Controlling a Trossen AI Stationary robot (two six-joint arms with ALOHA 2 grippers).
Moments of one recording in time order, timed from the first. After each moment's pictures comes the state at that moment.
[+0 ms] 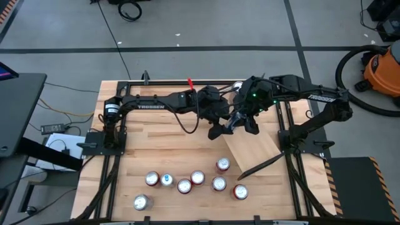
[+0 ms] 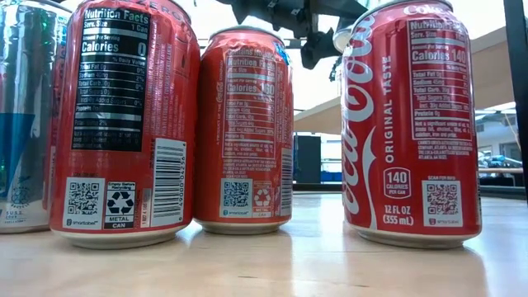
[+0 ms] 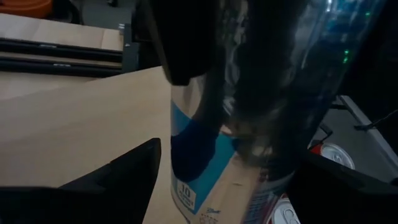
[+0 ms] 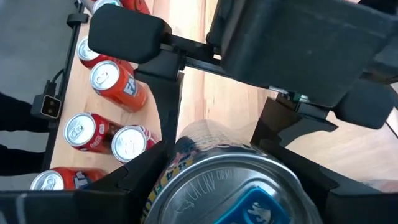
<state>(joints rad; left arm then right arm) 0.14 1.94 1.73 -0.28 0.40 -0.06 -0.06 1.36 1.63 -1.17 -0.17 0.01</state>
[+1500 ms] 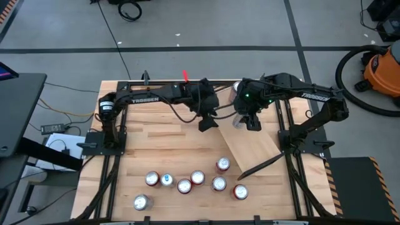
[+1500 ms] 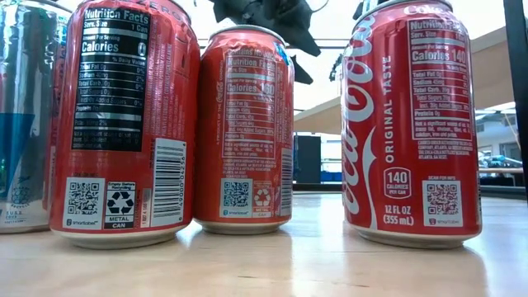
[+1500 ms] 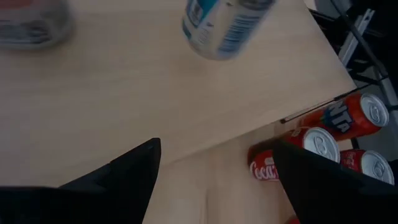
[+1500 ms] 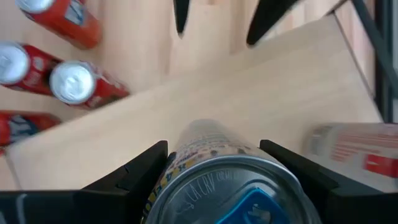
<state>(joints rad) 0.22 1.87 1.73 -0.65 0.36 -0.06 -0.13 1.41 1.63 -1.36 -0.07 -0.15</state>
